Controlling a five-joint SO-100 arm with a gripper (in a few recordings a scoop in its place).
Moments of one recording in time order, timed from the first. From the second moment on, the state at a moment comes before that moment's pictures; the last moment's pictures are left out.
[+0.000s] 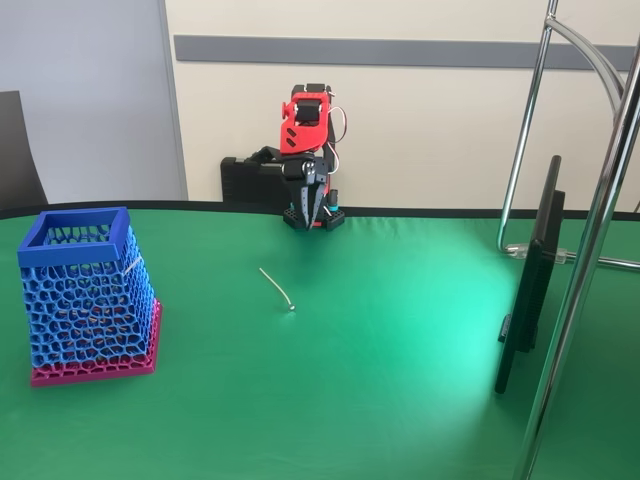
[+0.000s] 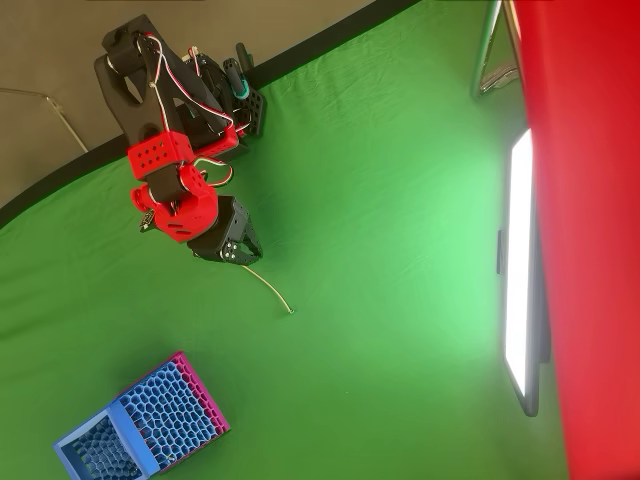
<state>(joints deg) 2.8 124.9 125.9 62.8 34.5</state>
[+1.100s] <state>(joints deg) 9.4 85.7 99.6 64.5 58.1</state>
